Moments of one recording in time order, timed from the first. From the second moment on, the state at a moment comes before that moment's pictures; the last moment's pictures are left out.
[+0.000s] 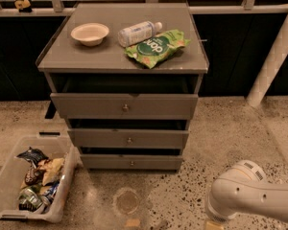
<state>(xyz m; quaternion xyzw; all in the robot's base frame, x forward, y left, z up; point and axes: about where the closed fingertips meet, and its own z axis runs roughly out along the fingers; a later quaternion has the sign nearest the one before) 0.349 -0.229 0.498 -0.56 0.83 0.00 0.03</state>
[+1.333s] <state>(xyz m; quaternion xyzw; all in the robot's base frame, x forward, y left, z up) 0.436 -0.268 0.484 -0.57 0.81 0.00 0.10</state>
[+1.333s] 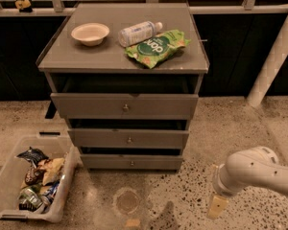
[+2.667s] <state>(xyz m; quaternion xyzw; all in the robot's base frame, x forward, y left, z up) 0.402 -0.306 0.386 -0.54 0.81 0.22 0.08</state>
